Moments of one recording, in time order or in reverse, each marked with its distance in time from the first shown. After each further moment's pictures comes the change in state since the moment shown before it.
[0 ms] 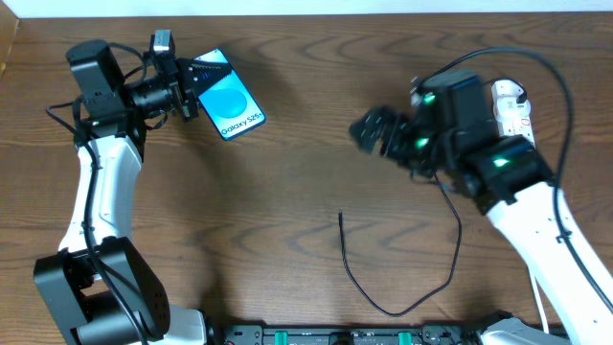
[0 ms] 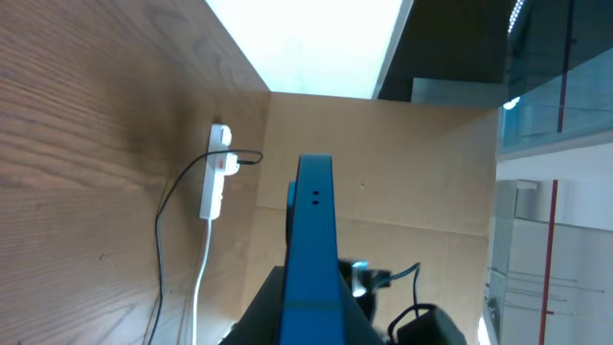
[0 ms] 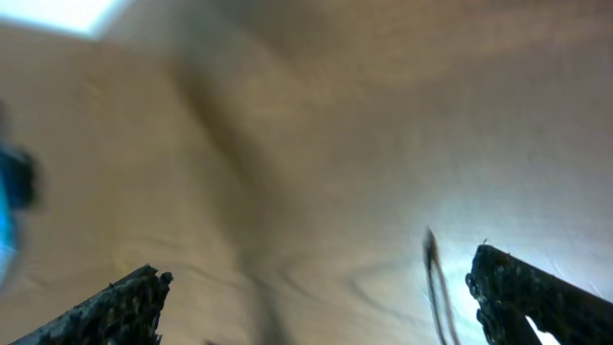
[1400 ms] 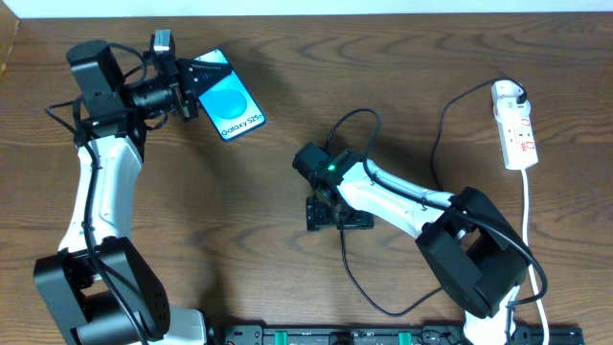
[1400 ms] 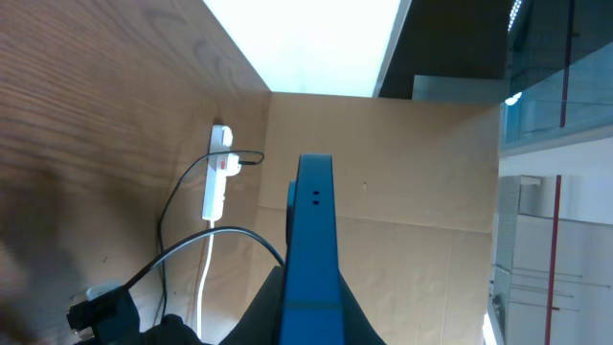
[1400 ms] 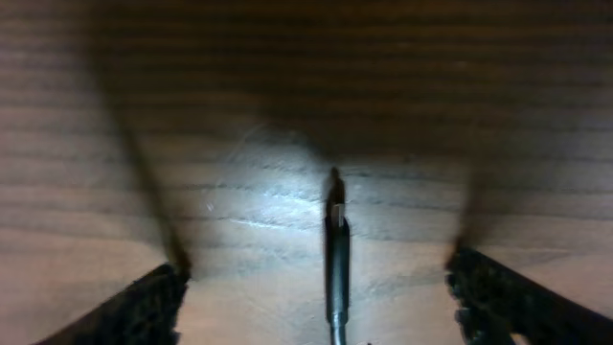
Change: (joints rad) left arm 0.000 0.000 0.000 0.000 0.002 0.019; right arm 0.335 0.623 -0.013 -0.061 0.198 -0.027
